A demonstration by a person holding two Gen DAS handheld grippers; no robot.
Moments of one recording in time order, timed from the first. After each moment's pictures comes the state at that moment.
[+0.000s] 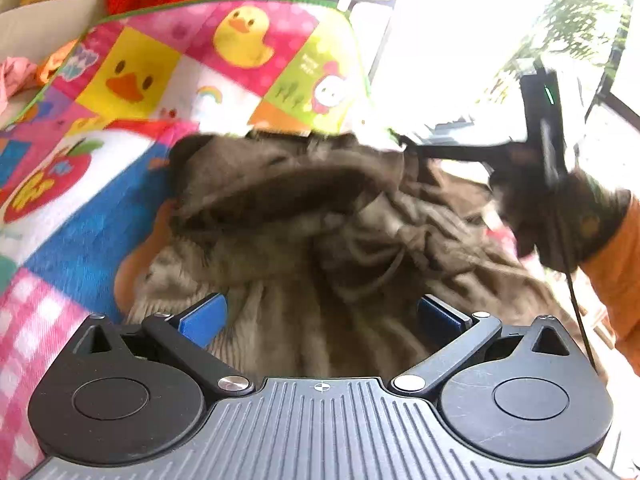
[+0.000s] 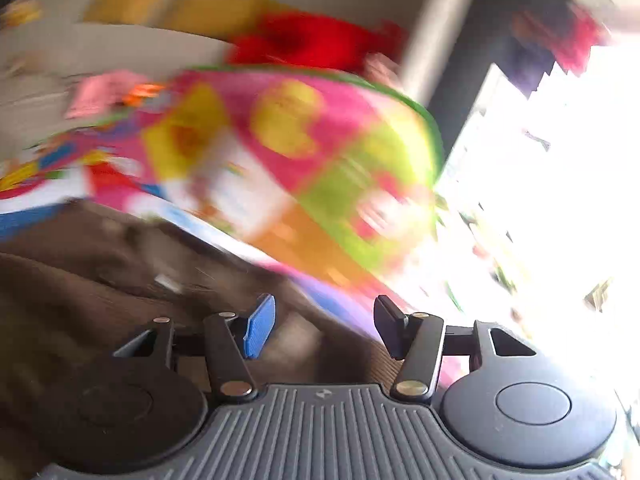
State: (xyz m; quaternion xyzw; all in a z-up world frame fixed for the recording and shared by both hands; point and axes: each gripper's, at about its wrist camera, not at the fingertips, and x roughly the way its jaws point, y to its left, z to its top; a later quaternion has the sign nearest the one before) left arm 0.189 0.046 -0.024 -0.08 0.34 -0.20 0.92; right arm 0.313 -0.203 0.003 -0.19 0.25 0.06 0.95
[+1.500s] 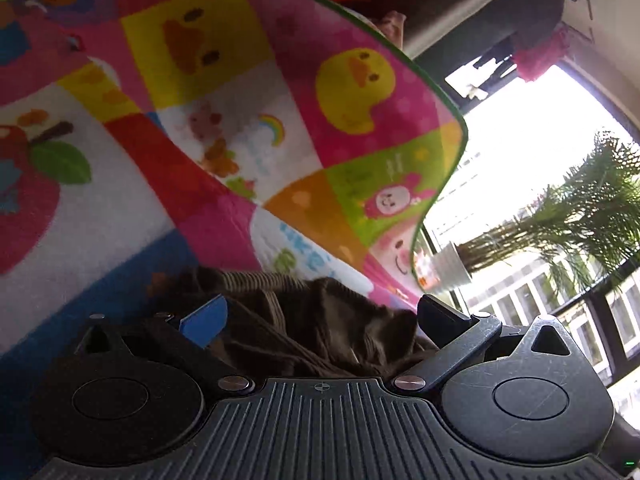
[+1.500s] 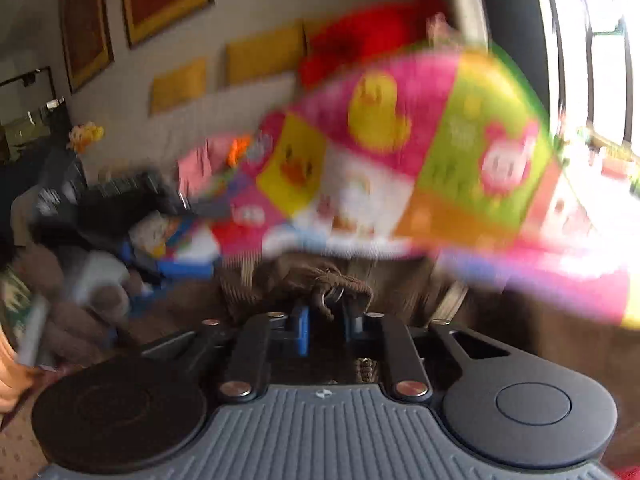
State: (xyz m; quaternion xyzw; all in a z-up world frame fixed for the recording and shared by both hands) left arm 0.368 0.123 -0.050 -0.35 0.33 -0.14 0.87; right arm 0.311 -0.204 0.007 0.00 0.25 0.26 0.93
